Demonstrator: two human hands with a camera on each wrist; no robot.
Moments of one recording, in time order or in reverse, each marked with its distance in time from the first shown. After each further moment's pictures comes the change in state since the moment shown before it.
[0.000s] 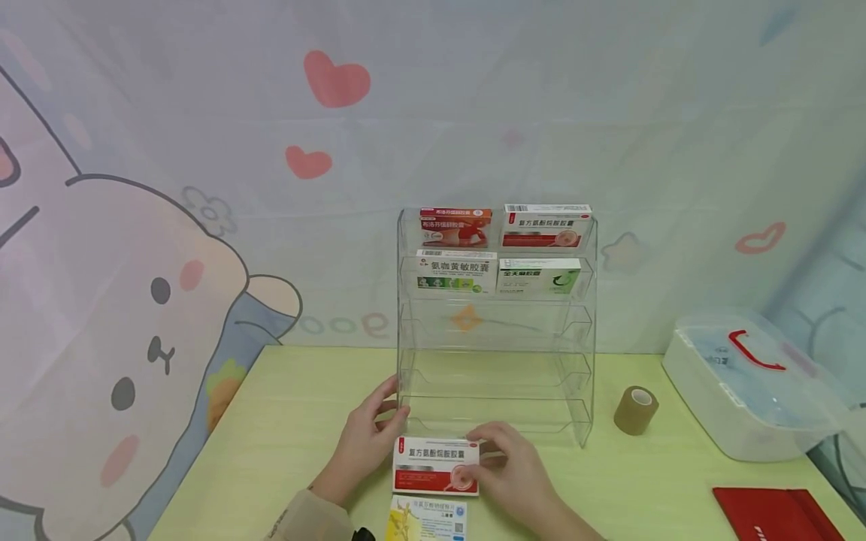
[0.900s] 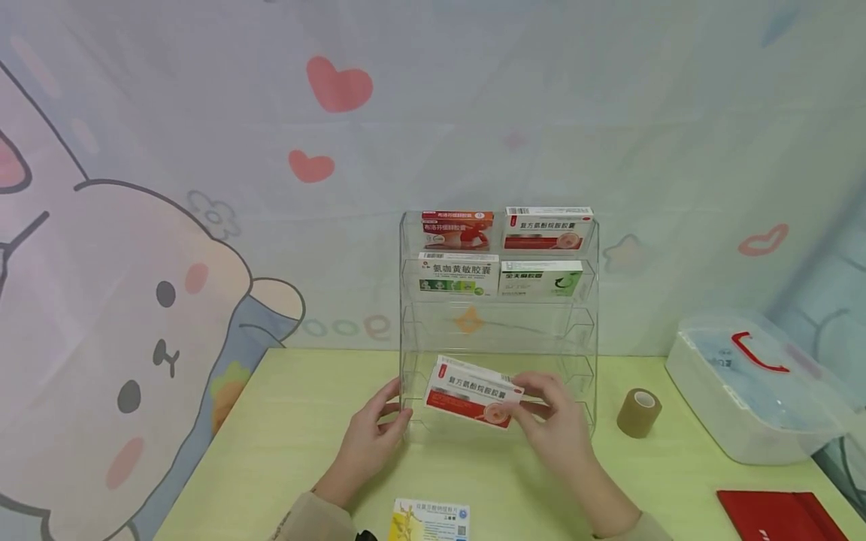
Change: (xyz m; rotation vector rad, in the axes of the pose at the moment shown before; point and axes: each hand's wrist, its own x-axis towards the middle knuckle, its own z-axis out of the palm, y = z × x) left_hand 0.001 0.000 0.001 -0.012 0.008 -0.025; right_hand 0.037 -0.034 -0.059 0.073 0.305 -0.225
